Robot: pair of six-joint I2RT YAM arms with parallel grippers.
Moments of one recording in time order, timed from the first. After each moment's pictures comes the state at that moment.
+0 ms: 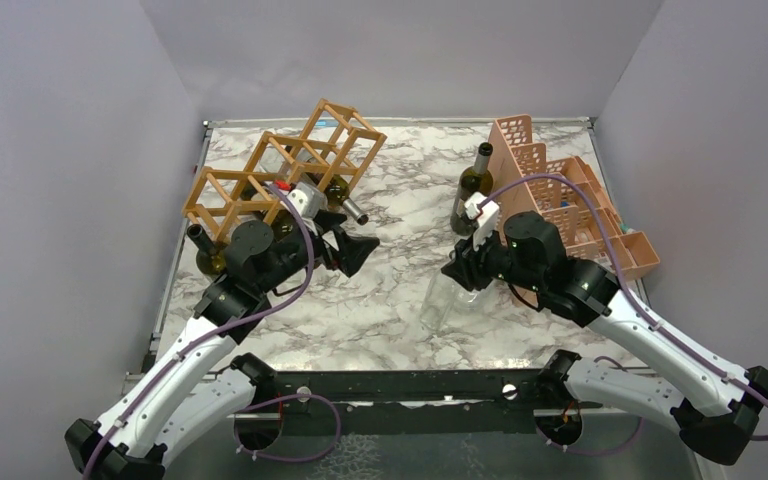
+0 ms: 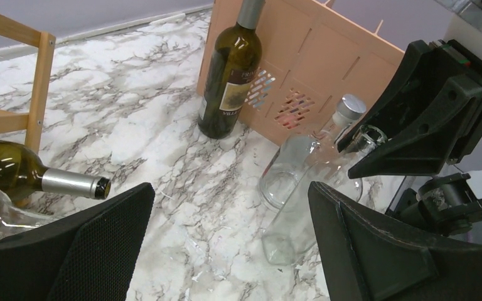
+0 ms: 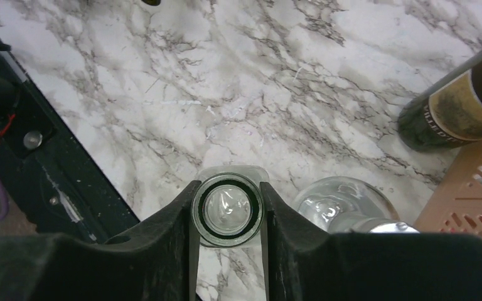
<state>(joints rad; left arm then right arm) -0.58 0.73 0.74 -0.04 0.27 -0.27 0.82 0.90 0.94 -0.54 -0.07 0.06</state>
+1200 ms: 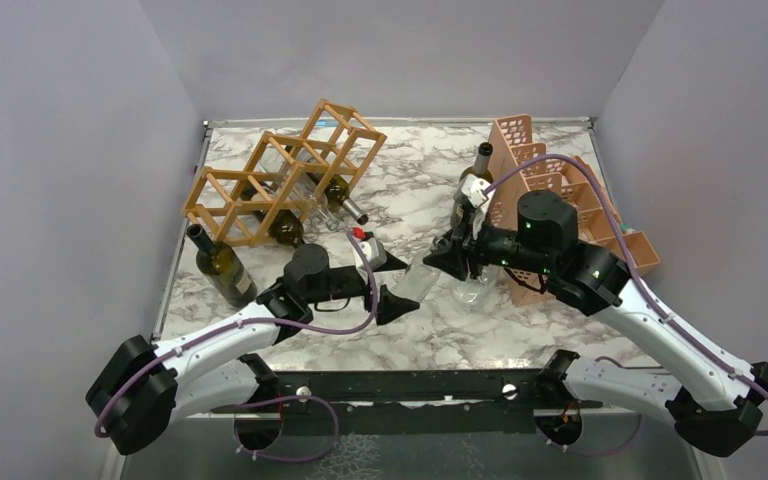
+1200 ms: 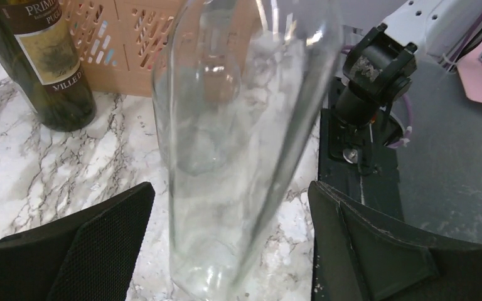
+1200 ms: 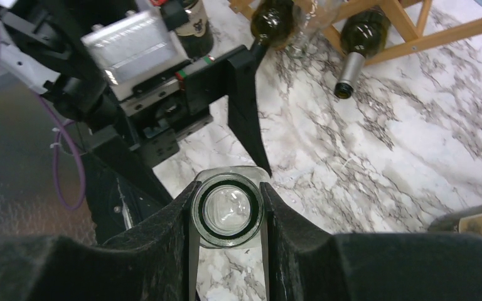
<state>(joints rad) -0.80 1.01 0.45 0.50 0.59 -0.13 0.82 0.96 1.11 -0.46 -0.31 0.01</state>
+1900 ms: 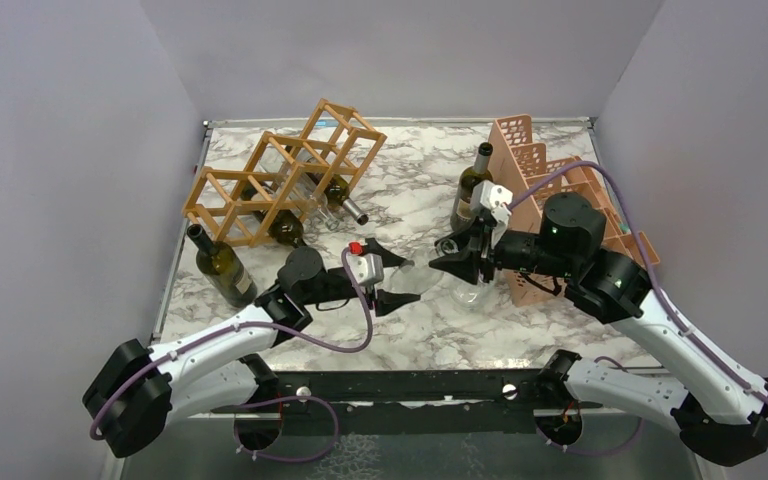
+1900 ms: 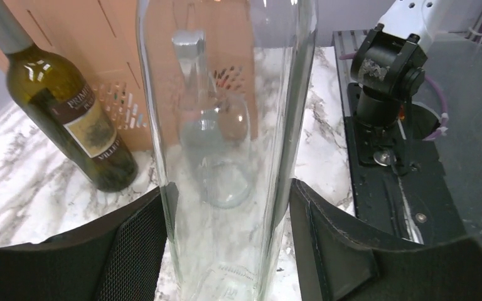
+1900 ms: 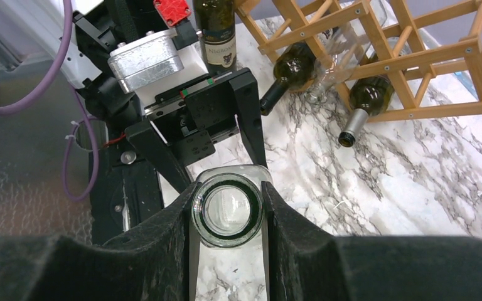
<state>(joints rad) -0.81 1.01 0.45 0.60 0.61 0.08 0.82 0.89 1.13 -0.44 -0.46 -0.11</state>
